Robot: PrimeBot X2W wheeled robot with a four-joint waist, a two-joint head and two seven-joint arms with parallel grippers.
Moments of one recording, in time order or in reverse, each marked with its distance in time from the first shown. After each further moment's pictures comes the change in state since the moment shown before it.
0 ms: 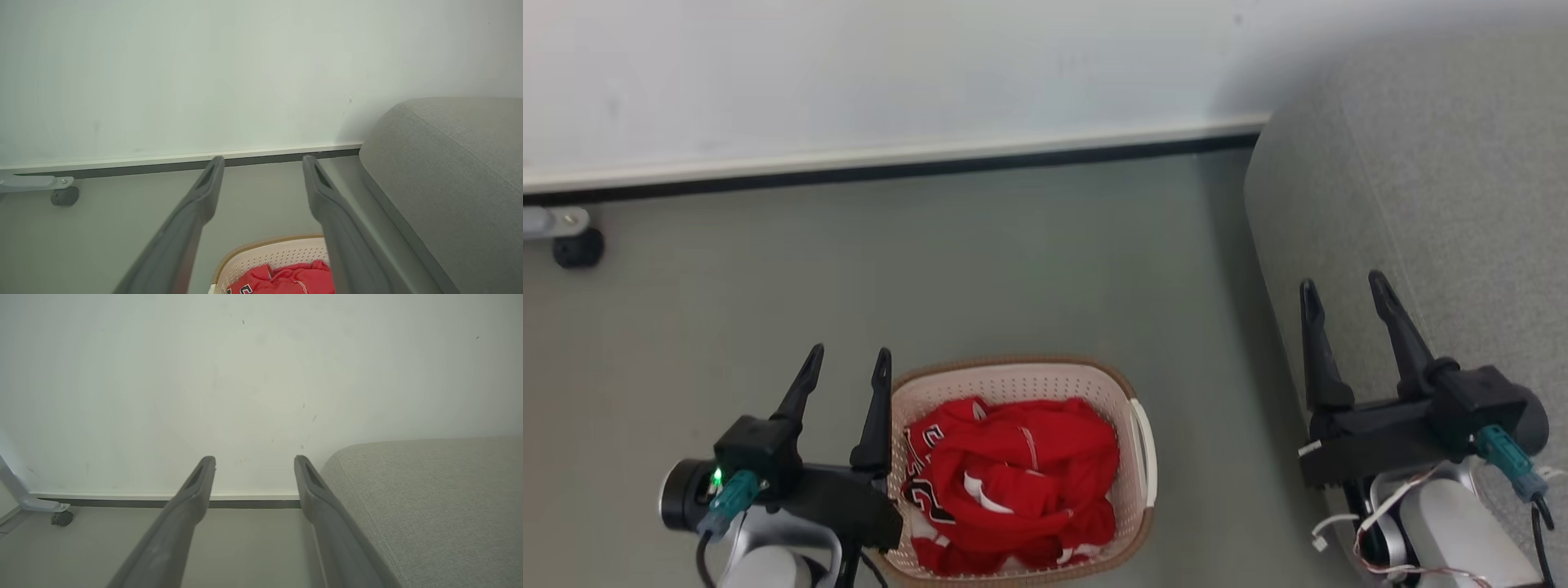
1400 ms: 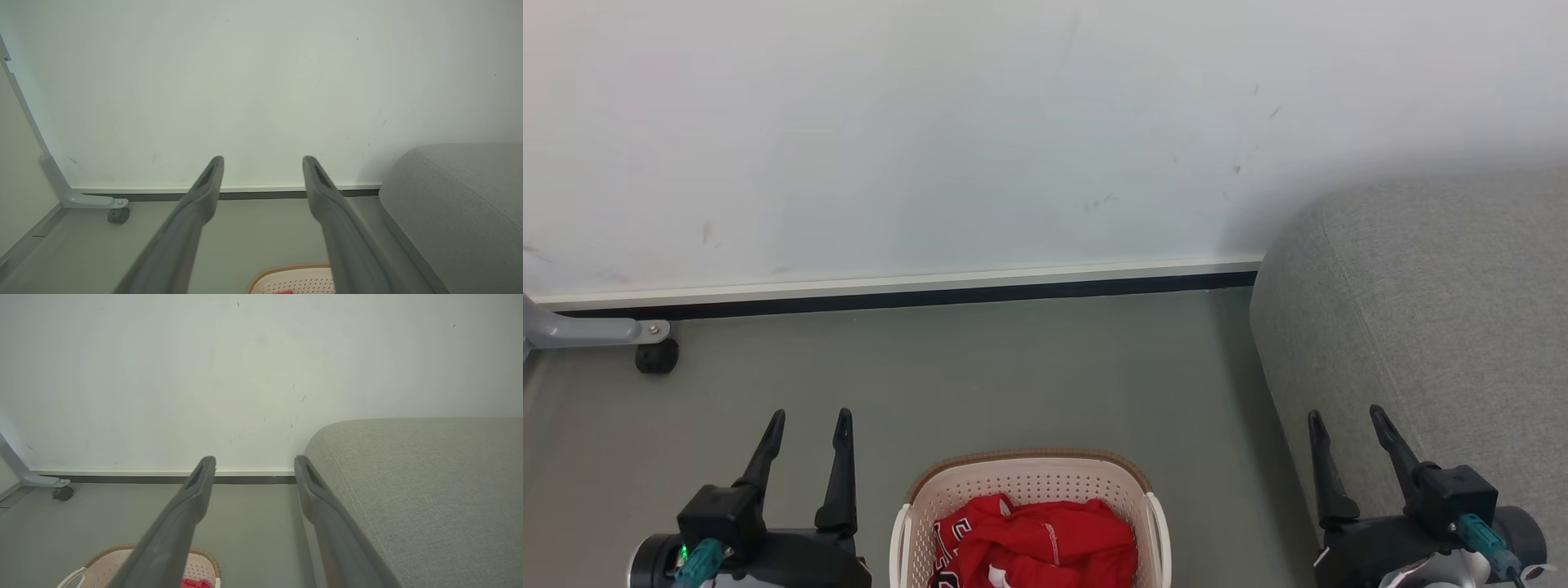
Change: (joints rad) left arm 0.117 0.027 0.042 0.000 -0.033 0.019 -0.053; right arm 0.152 -0.004 -0.002 0.143 0.008 -0.001 0.008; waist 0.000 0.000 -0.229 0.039
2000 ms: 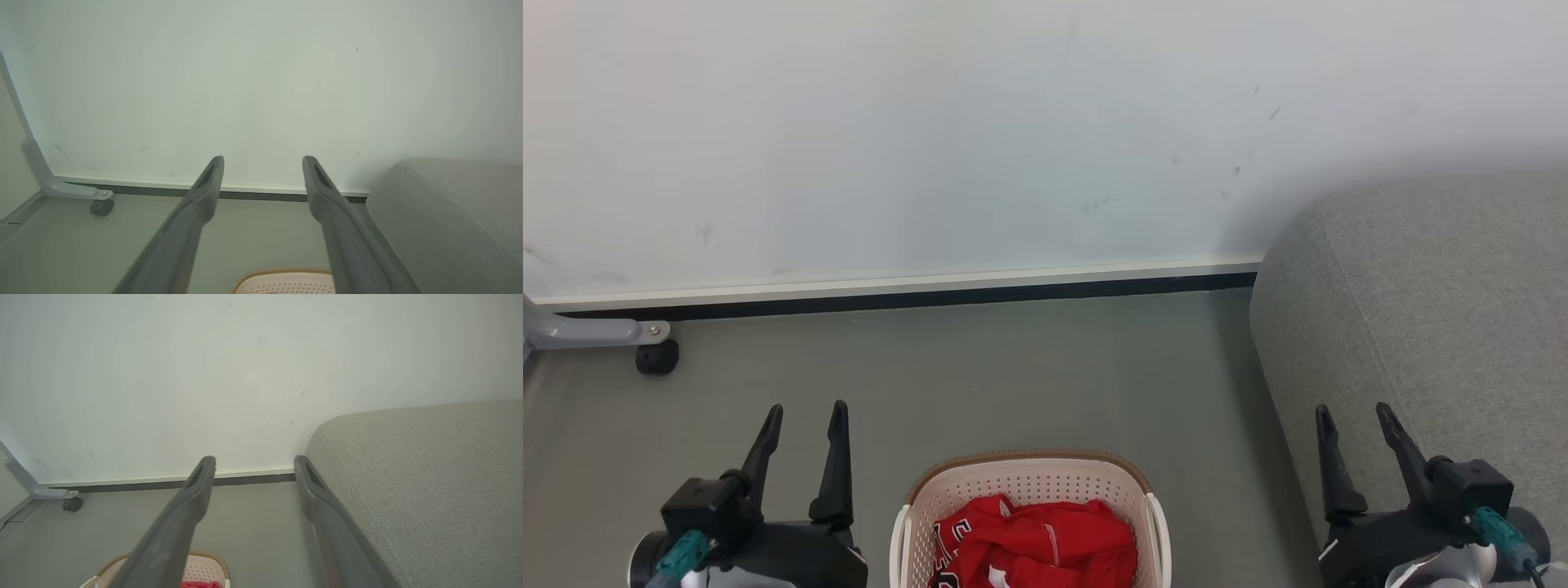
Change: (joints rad) left arm -0.014 0.002 0.002 0.001 -0.086 -0.017 0.006; right arm 0.002 -0.001 -0.017 -0.016 0.063 0.012 0.023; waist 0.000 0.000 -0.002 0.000
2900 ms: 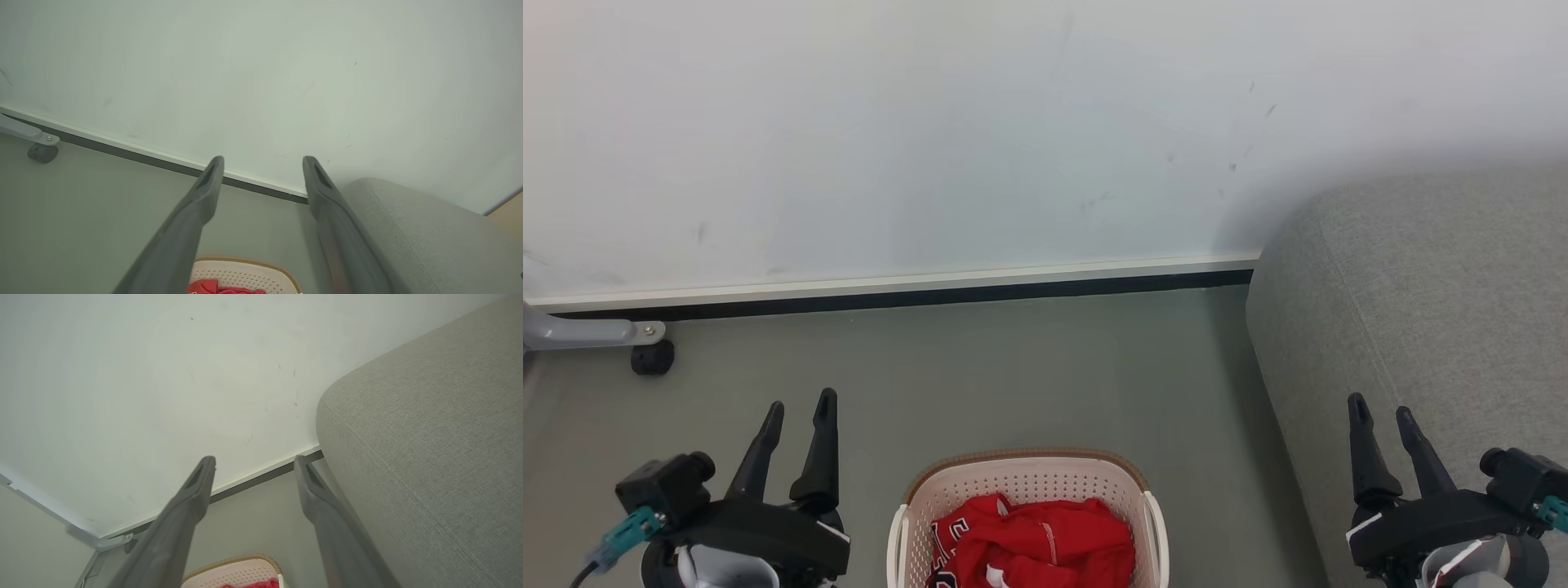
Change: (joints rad) left arm -0.028 -0.008 0.047 0.013 -0.300 -0.087 0.086; right arm 0.012 0.021 -0.095 -0.038 0.336 0.075 0.090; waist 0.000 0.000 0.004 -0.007
